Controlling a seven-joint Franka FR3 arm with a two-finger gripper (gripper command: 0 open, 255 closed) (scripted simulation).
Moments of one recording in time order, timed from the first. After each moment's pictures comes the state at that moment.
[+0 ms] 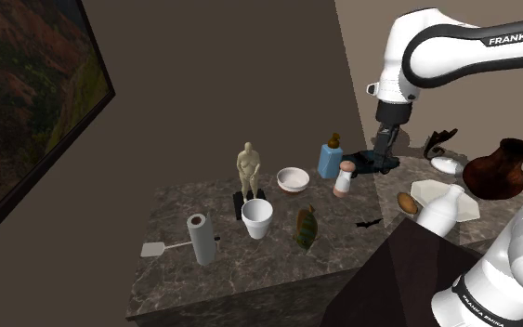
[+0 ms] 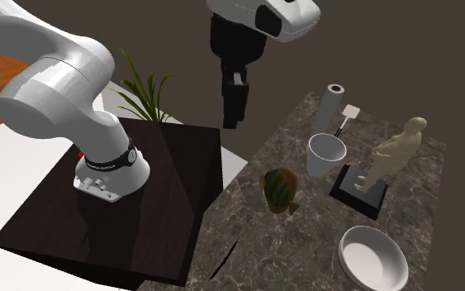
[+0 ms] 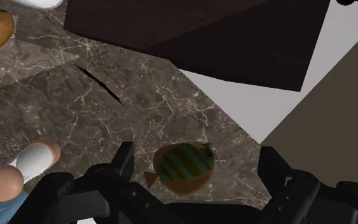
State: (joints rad) arm 0.03 -0.60 -0.09 -2.48 -0.01 1.75 -0.25
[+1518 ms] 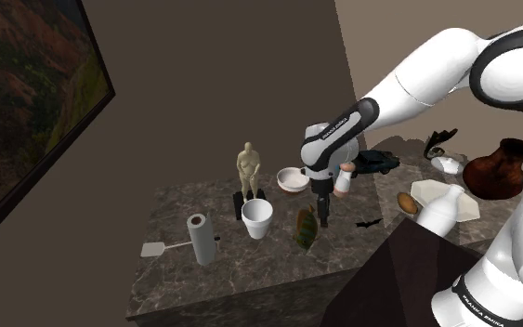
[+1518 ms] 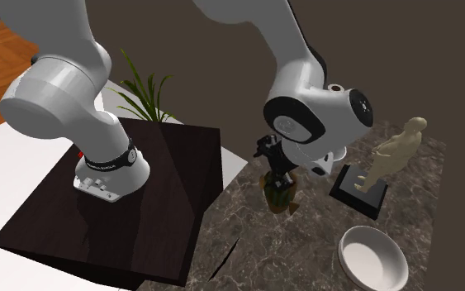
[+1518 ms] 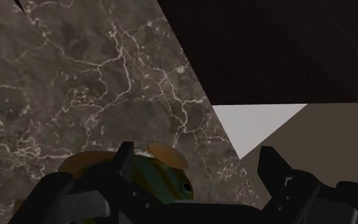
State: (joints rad) arm 0.13 0.32 -0.10 -2.27 0.26 2.14 -0.72
